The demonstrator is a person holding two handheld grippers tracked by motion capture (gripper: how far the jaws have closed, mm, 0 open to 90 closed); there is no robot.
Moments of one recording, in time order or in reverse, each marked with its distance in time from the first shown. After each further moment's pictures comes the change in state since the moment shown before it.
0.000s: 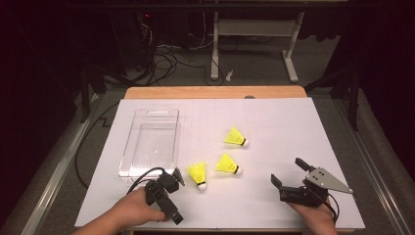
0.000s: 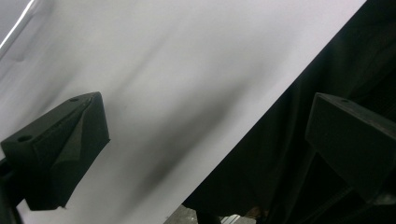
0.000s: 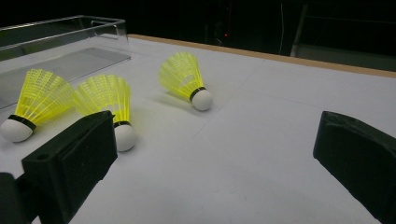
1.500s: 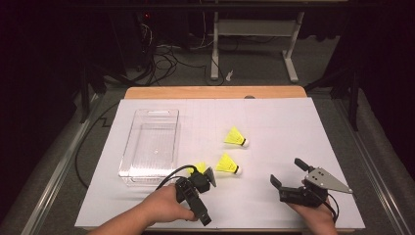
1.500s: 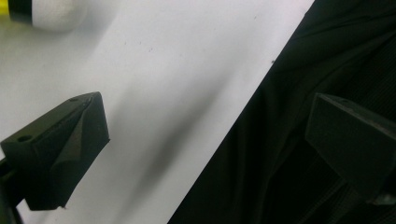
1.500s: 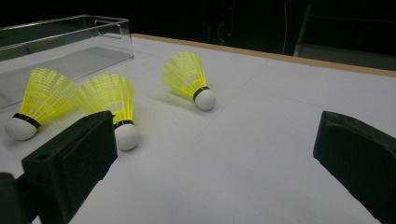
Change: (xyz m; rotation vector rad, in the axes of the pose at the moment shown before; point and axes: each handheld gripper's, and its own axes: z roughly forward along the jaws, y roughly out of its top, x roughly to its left) left arm -0.049 0.057 -0.001 0.014 -0.030 0.150; right arm 0.001 0.000 0.000 0.002 0.013 -0.001
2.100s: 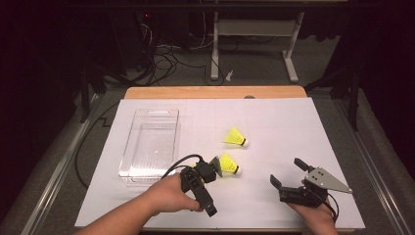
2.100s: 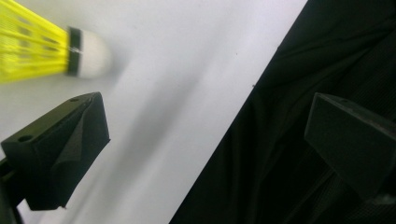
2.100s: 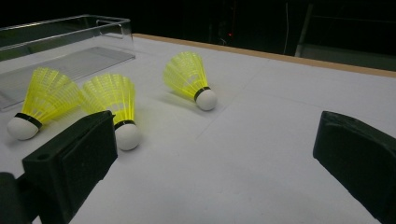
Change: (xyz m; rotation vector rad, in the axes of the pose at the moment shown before) left arm -0.006 0.018 -0.033 -0.028 0.019 0.022; right arm 0.000 0.000 0.000 0.000 0.004 0.000
